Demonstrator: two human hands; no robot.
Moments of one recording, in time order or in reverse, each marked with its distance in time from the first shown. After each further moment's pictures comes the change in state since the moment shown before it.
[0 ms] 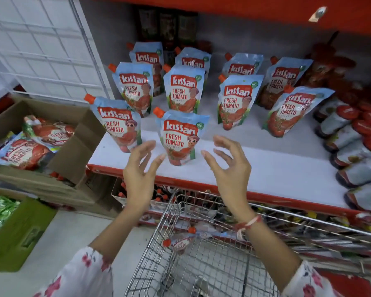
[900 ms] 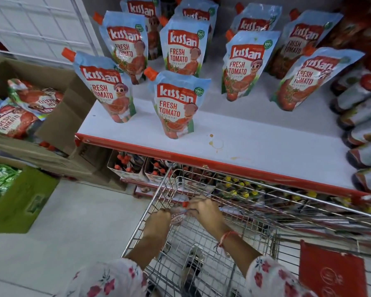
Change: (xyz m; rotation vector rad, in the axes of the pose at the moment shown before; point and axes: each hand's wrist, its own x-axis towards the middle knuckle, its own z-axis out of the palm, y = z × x) left_hand -0.138 -0.127 0.016 1.451 -0.918 -0.242; right_hand -0.134 0.131 -0.001 -0.768 -1.067 0.133
